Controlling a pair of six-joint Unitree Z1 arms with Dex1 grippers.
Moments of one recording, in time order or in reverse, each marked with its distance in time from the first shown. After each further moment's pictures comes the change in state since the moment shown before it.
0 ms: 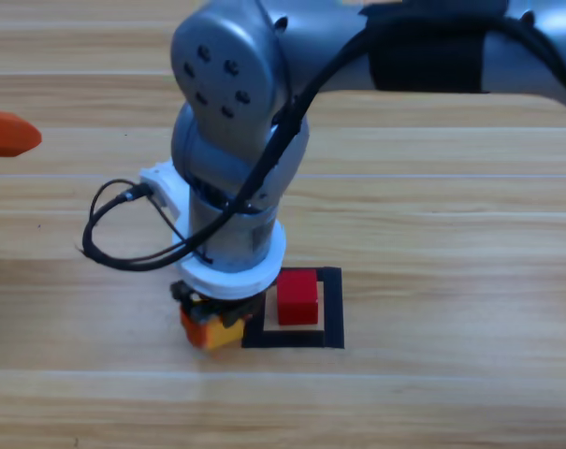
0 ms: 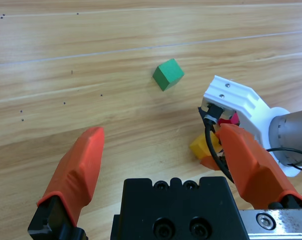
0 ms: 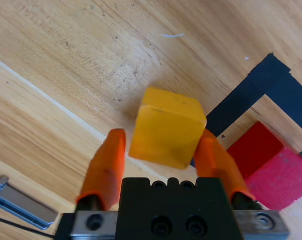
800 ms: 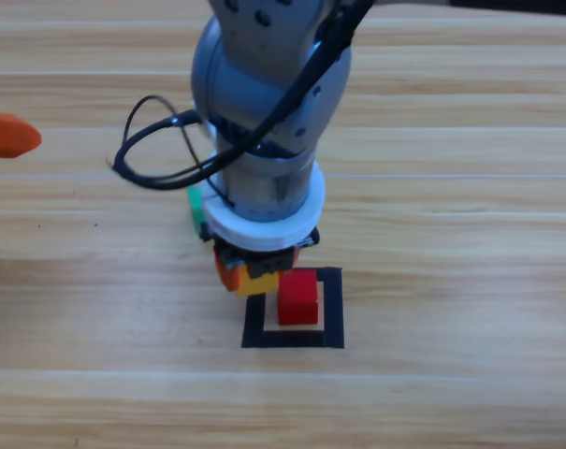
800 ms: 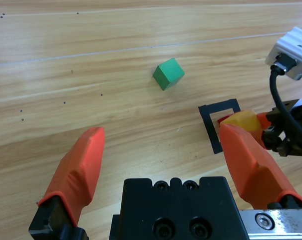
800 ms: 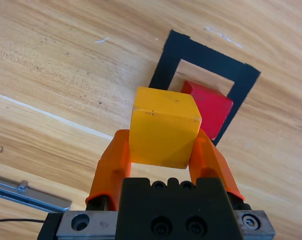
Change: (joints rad) arm 0 0.000 0.001 0.001 0.000 0.000 0.000; arm 1 0.003 -0.110 -0.004 0.120 -0.135 0.268
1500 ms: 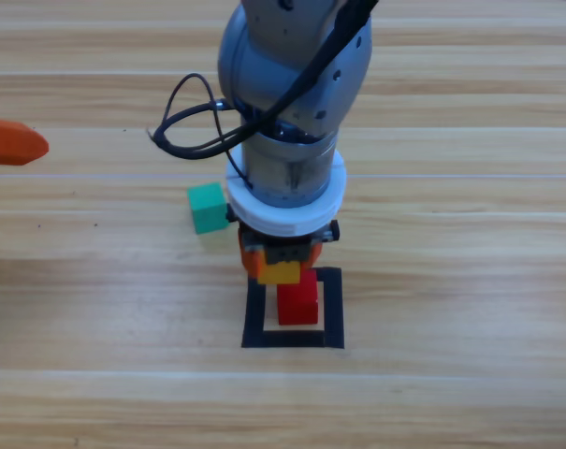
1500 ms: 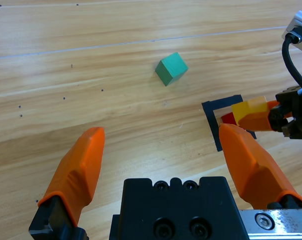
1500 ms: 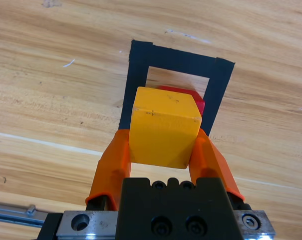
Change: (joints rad) arm 0 0.000 0.030 0.000 0.000 0.000 0.000; arm 1 -0.044 -0.004 0.021 0.012 0.000 0.154
